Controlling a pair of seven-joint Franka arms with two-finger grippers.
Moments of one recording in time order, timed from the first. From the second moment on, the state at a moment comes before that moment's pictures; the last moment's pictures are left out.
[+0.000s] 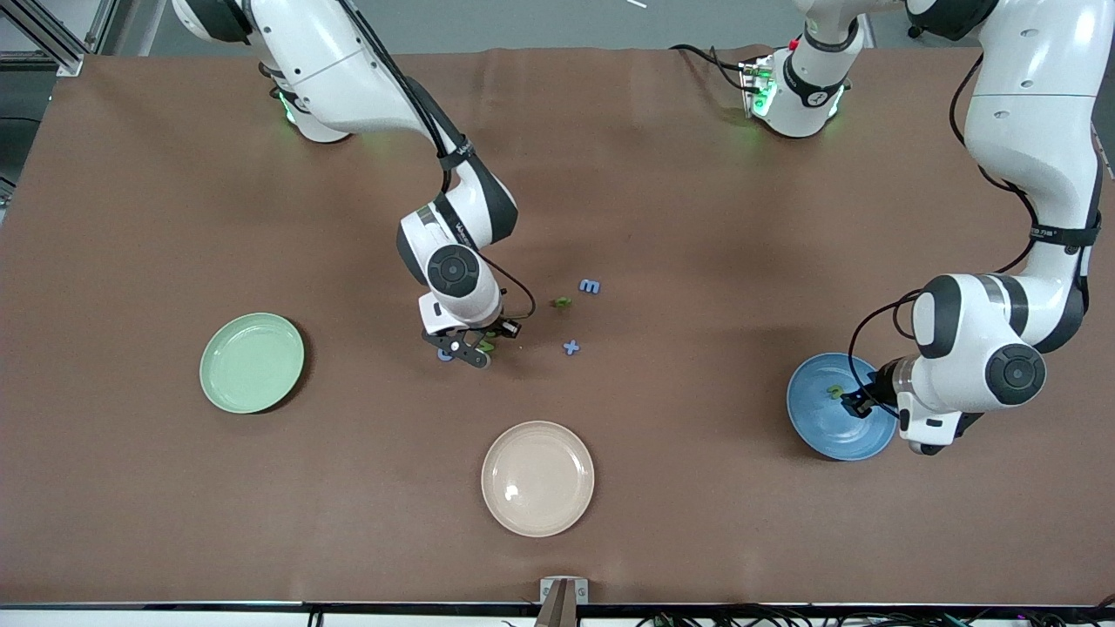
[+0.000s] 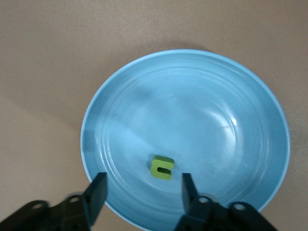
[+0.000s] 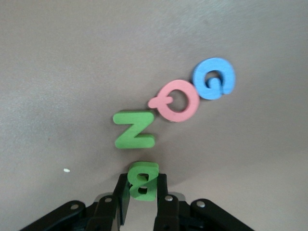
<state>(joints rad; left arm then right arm) 0.11 0.66 -0.14 -1.60 0.09 2.11 -0.69 0.67 0.66 -0.05 -1.71 0.14 2.26 1.01</state>
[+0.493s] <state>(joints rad) 0.06 0.58 -0.33 -1.67 0.09 2.08 -0.95 0.39 0.35 -0.08 -1.69 0.13 1.83 0.50</state>
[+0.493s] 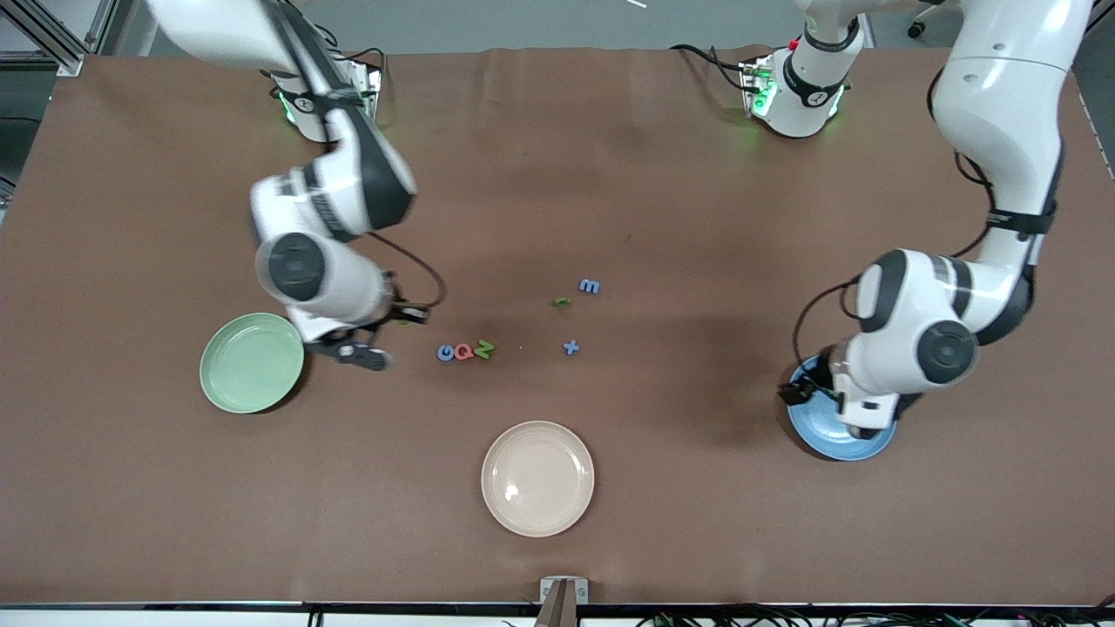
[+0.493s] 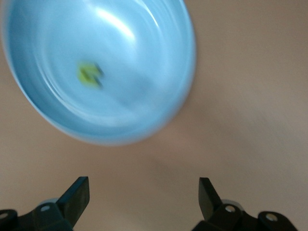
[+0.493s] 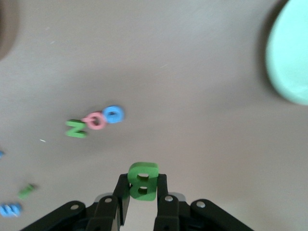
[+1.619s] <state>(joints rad) -0.36 0.64 -0.39 -1.84 0.09 2.41 -1.92 -0.10 0.33 -0.08 -2.06 0.06 2.33 -0.20</state>
